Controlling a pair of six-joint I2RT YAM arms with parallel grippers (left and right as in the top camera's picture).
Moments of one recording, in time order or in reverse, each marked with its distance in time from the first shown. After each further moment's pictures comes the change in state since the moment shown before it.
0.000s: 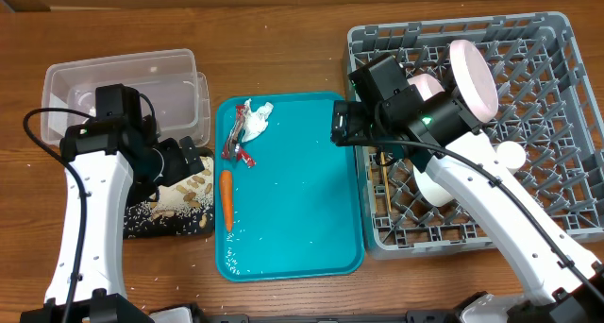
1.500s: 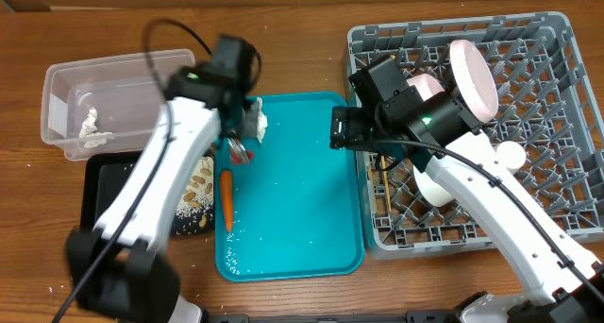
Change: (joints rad) left arm -0.436 0.232 0.388 0.021 -0.300 0.095; right arm 0.000 0.000 0.000 -0.039 -0.060 0.000
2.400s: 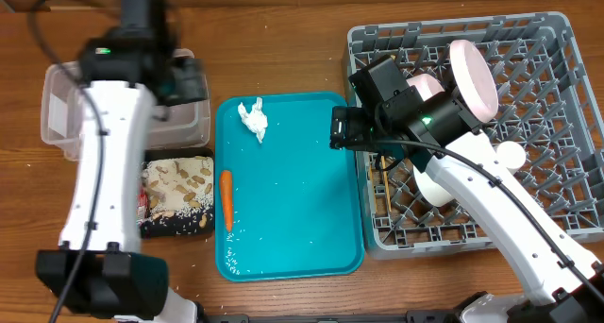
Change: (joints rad) left arm 0.201 0.045 0.216 -0.069 0.088 -0.045; right arm 0.000 0.000 0.000 0.000 0.000 0.000
